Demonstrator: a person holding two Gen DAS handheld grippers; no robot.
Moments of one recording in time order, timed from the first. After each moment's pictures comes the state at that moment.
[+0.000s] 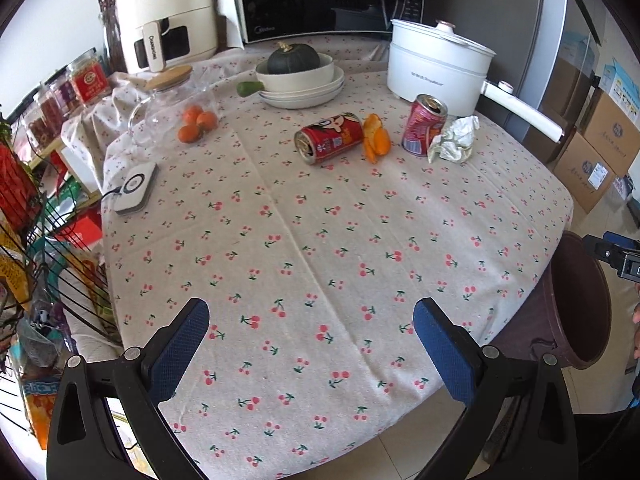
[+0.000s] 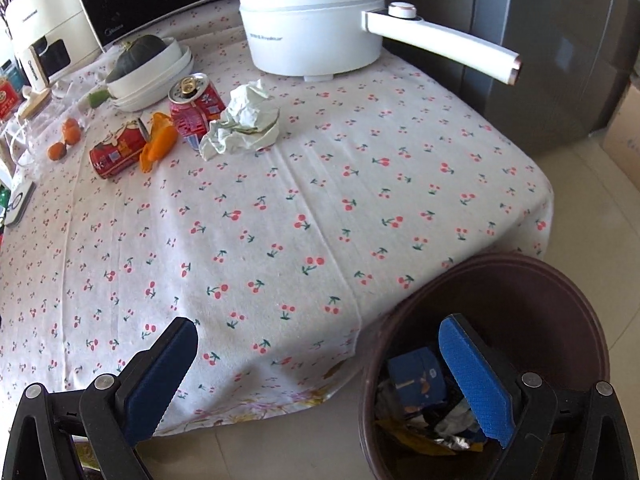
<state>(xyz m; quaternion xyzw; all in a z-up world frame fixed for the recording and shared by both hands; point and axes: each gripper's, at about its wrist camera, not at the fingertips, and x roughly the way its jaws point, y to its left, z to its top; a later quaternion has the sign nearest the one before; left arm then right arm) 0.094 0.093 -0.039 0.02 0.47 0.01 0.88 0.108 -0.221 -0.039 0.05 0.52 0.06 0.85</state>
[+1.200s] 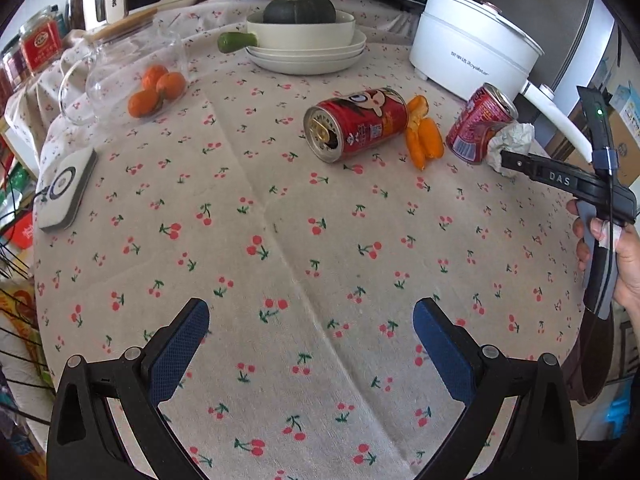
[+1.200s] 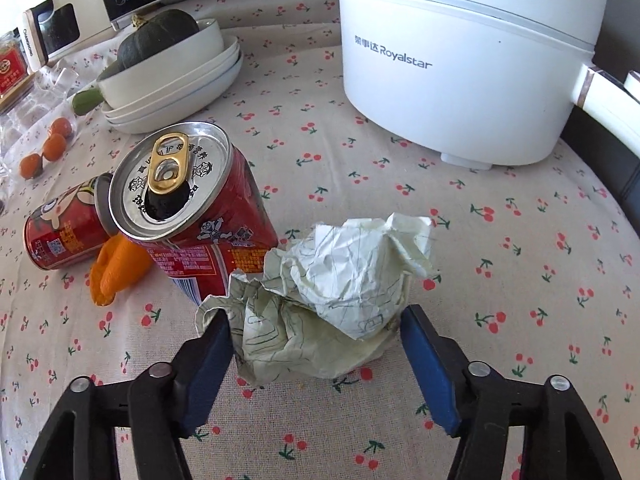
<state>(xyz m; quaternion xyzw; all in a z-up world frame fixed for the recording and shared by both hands) 0.212 0.126 -0.108 -0.02 0.51 -0.03 0.86 0.301 -0.136 -0.120 0.00 0.47 0.17 0.86</state>
